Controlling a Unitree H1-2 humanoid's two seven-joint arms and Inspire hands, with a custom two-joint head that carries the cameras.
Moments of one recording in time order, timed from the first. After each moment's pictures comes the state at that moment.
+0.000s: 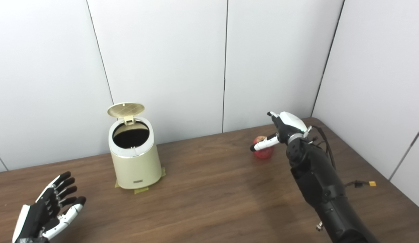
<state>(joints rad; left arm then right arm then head) -0.16 0.14 0.01 -0.05 0.08 0.03 -0.04 -0.55 -0.53 -0.02 0.30 -0.76 0.47 0.38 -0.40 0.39</state>
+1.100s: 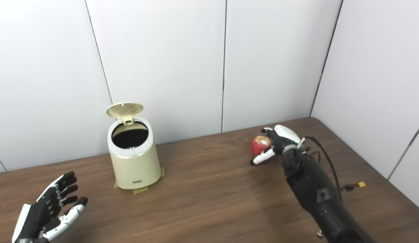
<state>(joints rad) -0.14 0.14 -0.01 -0.10 0.10 0.08 -0.06 -0.54 -0.53 0.08 0.44 -0.61 0.42 0.15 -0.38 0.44</state>
